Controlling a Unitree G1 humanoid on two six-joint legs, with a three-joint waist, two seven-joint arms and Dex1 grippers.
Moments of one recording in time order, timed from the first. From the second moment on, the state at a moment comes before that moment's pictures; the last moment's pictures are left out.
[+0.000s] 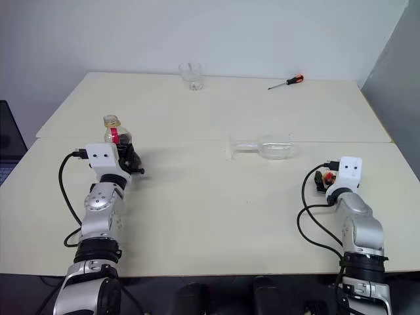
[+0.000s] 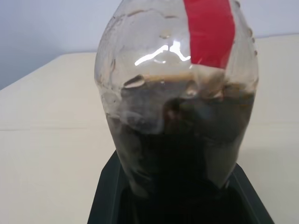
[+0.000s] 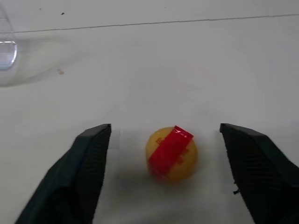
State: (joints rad) left arm -0.49 0.35 0.29 0.53 -0.10 -0.12 -0.12; right arm -0.32 -0.35 -0.26 0.00 0.23 0.63 0.07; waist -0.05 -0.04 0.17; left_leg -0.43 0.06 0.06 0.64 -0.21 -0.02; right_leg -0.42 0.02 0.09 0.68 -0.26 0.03
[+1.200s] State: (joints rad) left arm -0.31 0.30 0.30 0.36 -0.16 -0.09 -0.05; right arm -0.42 -0.34 -0.22 -0.10 0.23 0.70 0.11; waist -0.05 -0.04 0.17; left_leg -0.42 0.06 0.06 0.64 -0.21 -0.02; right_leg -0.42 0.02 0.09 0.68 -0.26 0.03
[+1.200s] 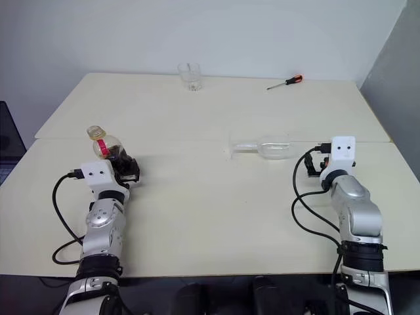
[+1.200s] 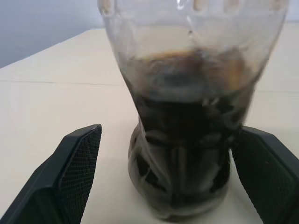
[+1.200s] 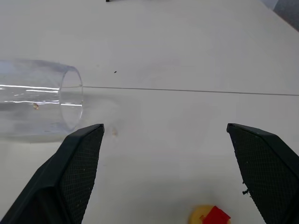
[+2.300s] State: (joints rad) left arm -0.12 0.45 -0.03 -0.23 -0.29 0.32 -0.57; right arm -0.55 0.14 -0.50 -0.26 0.76 1.26 -0.15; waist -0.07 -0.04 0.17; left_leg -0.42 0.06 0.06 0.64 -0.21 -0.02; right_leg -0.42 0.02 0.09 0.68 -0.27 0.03
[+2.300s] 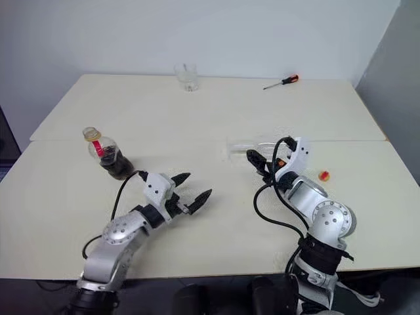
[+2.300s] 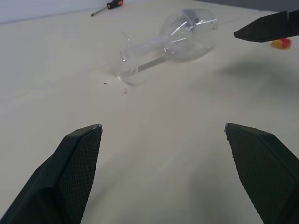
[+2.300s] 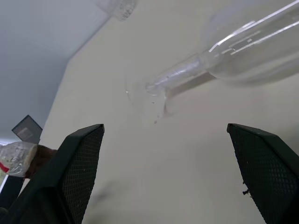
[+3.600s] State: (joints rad) left arm -0.16 0.54 0.04 -0.30 -0.31 0.47 -0.62; right arm -0.84 0.13 -0.49 0.30 1.19 0.68 -0.73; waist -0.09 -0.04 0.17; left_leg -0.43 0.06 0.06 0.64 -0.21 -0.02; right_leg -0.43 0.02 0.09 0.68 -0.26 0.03
